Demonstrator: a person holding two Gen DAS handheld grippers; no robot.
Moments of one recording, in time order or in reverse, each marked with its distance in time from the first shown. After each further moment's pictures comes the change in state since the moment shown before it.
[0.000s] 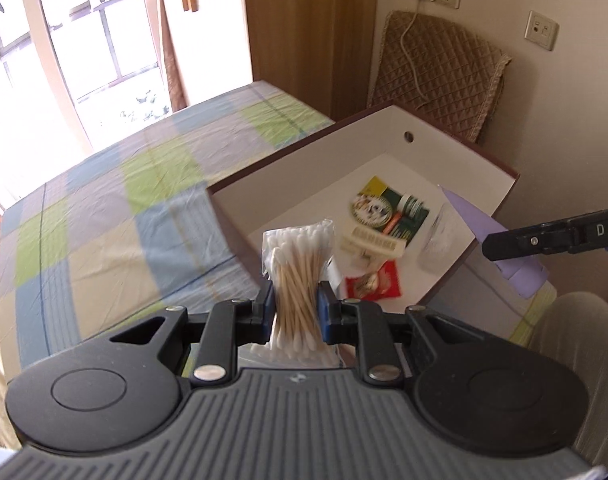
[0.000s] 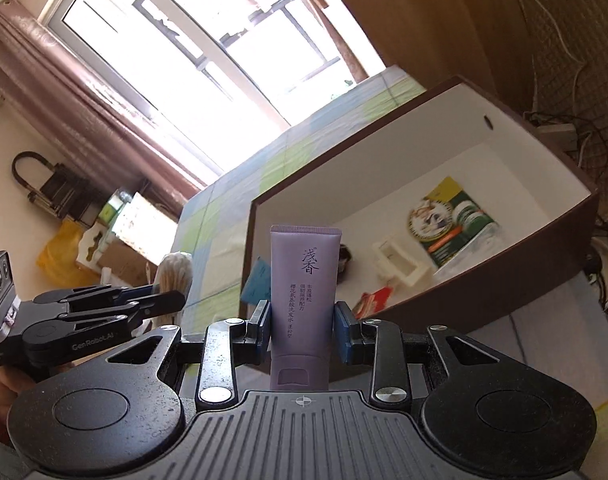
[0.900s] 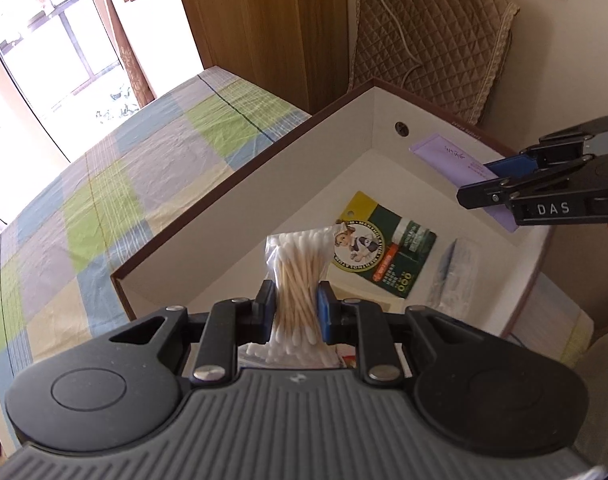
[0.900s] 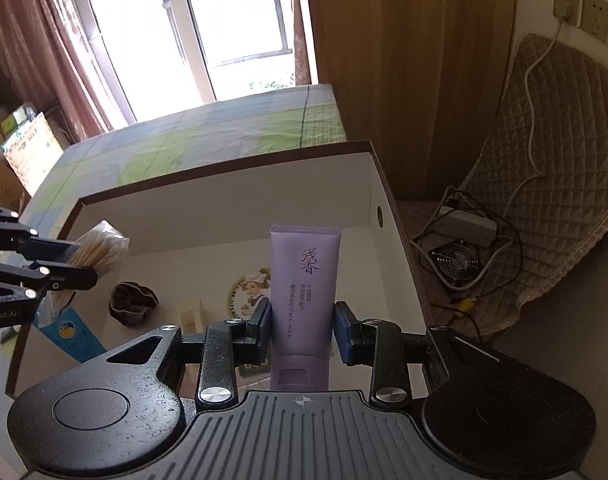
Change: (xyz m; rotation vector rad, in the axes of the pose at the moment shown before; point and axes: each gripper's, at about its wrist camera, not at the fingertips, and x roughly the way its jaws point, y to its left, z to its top) left arm 0.132 -0.052 0.077 0.123 0.132 0.038; right arm 0.075 -0.068 0.077 -0.372 0.086 -0.357
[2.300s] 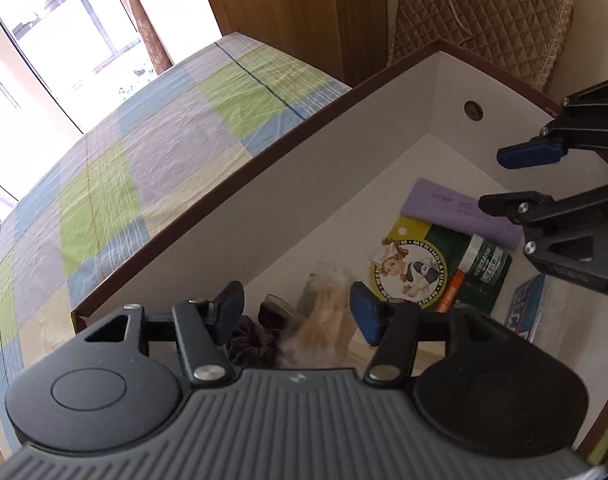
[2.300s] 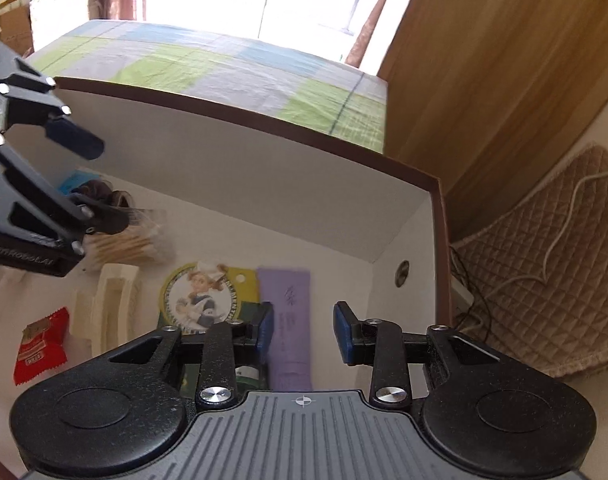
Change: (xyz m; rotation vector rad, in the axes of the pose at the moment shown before) left arm 0.082 0.004 0.022 -0.040 0.075 0.089; right arm 0.071 0.029 0.017 -0.416 0.050 -0.113
